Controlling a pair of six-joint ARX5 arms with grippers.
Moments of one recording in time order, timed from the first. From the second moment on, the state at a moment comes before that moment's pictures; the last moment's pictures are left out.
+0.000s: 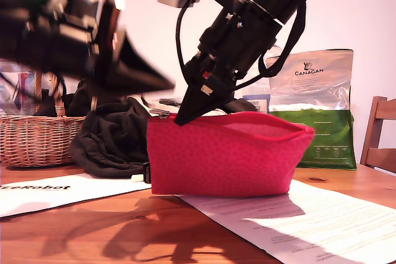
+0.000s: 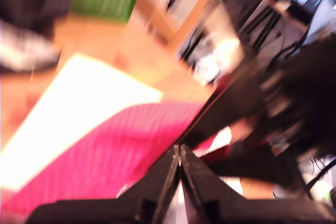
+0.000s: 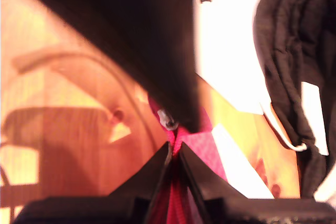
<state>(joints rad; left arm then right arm) -0.45 1.45 0.63 0.50 0.74 -0.33 0.74 1.61 1.05 -0.23 -0.15 -0.76</state>
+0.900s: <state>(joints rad) -0.39 1.40 0.63 0.24 0.55 -0.19 0.74 1.61 1.05 -0.23 -0.15 -0.76</state>
